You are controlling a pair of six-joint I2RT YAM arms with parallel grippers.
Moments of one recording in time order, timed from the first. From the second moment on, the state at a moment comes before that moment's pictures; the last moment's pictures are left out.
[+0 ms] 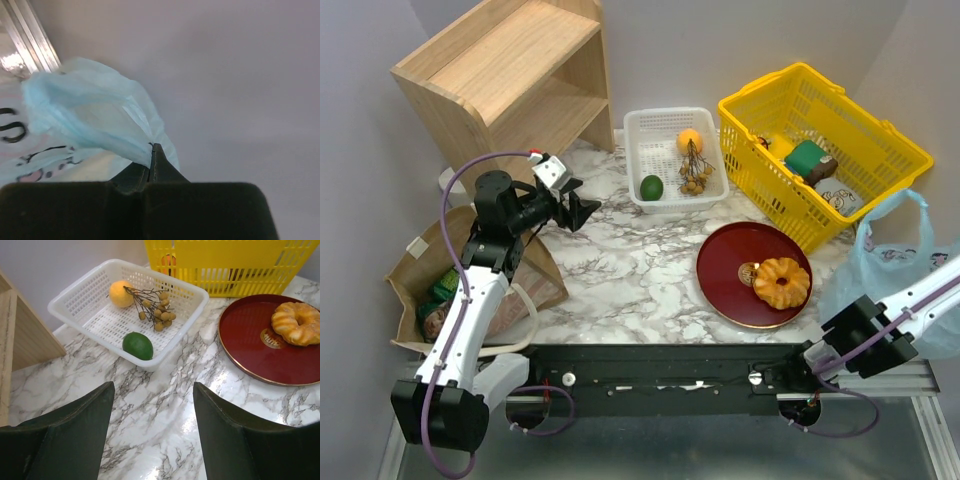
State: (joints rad) left arm -0.13 1.00 0.93 -0.07 0.75 0.15; right arm -1.05 1.37 1.79 -1.14 -0.09 -0.88
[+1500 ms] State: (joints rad) left arm -0.15 0.91 1.21 -0.53 0.58 0.28; right arm -0.51 1.17 0.99 -1.12 -0.27 -0.97
